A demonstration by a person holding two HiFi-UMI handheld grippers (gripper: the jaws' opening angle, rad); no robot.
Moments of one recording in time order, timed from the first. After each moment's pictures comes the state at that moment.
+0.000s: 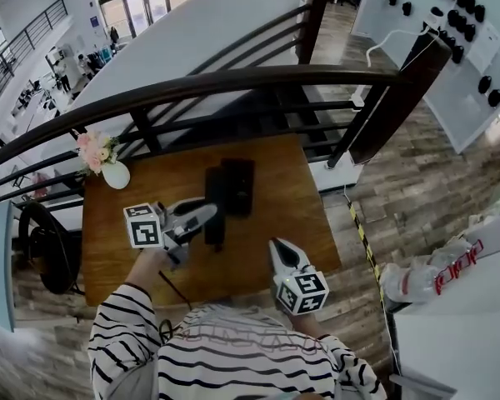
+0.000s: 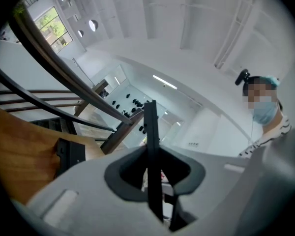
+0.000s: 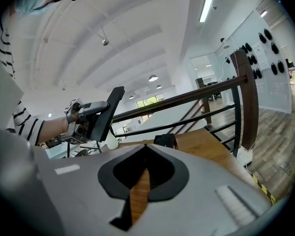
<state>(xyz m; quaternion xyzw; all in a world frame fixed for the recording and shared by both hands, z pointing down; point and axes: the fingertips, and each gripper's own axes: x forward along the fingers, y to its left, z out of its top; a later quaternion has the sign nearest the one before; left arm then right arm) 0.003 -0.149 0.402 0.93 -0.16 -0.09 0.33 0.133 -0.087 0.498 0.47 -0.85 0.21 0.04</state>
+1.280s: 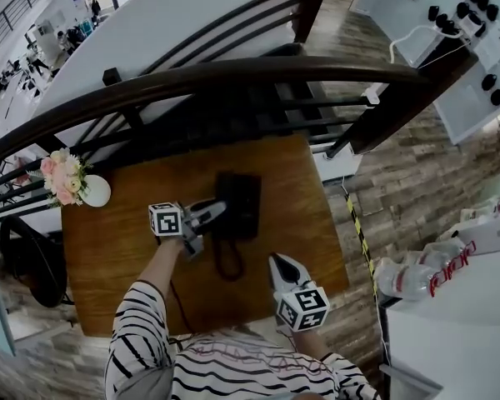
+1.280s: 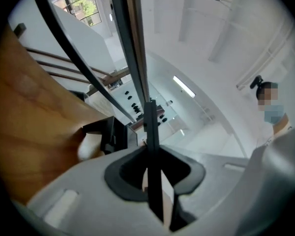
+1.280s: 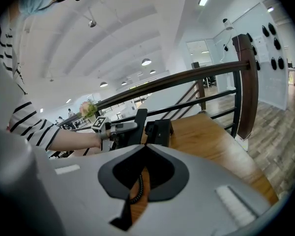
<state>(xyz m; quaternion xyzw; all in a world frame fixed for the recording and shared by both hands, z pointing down) -0.028 -0.363 0.617 0.87 -0.14 -0.11 0.46 0.085 -0.217 0.578 0.48 -0.82 0.27 0.12</state>
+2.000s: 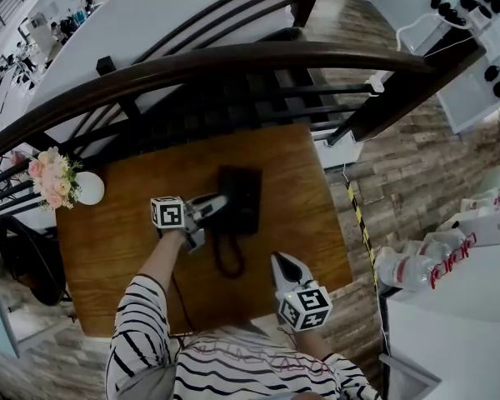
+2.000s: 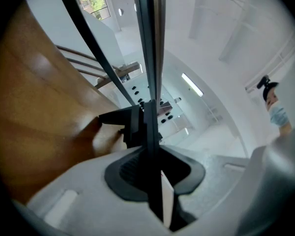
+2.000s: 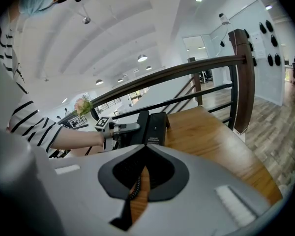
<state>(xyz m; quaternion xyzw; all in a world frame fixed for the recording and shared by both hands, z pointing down) -0.022 -0.393 0.666 0.85 -0.15 -0.09 0.50 0.090 -0.233 0.603 0.49 -0.81 0.30 0.13</state>
